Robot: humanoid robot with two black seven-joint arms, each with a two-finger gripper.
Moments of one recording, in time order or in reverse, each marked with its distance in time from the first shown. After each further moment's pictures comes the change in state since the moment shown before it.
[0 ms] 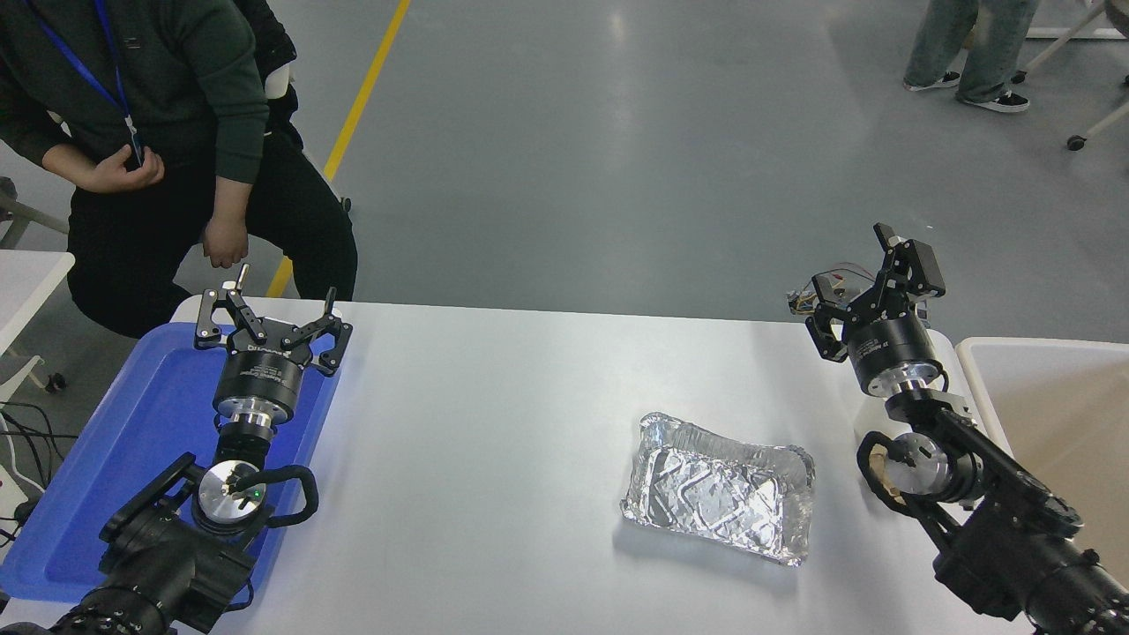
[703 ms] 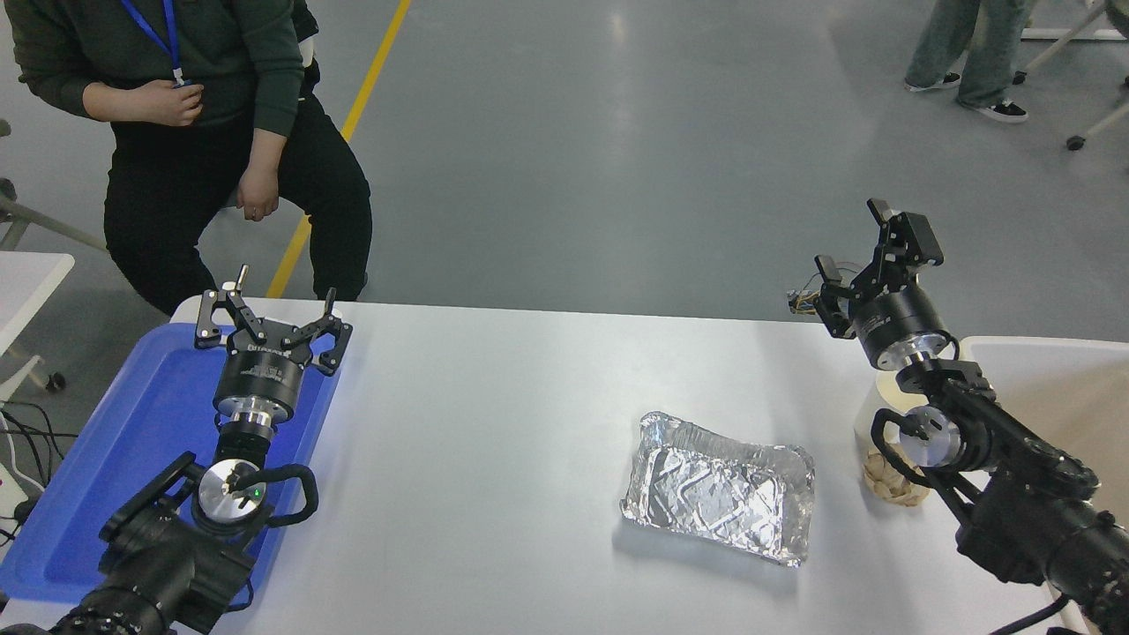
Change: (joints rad) left arm 0.000 0.000 0.000 0.000 0.000 0.000 0.000; right arm 0.223 -0.152 -0.258 -0.078 0.001 -0.016 -0.001
